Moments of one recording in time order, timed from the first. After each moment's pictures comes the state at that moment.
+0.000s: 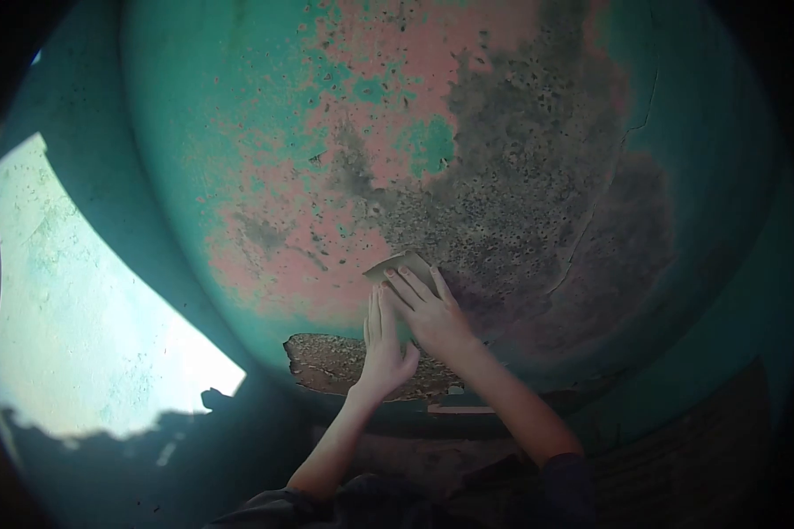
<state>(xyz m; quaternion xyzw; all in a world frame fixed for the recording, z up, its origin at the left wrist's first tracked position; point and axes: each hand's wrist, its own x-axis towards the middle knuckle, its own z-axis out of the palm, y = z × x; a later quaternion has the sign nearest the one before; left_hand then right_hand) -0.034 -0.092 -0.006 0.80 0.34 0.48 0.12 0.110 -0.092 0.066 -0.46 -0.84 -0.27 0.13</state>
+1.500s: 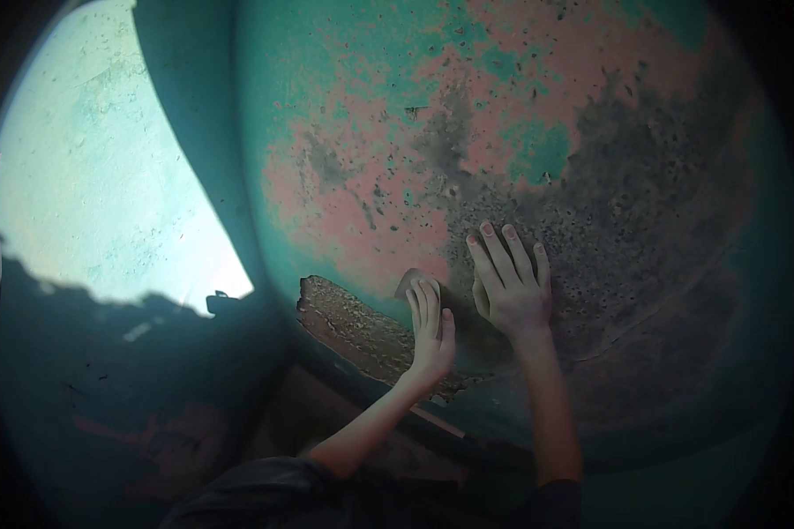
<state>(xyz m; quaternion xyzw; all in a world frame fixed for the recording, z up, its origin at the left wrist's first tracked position) 0.080 -0.059 -0.052 0.56 0.46 0.66 0.20 0.171 -0.043 0.117 -0.35 -0.78 -0.48 0.21</state>
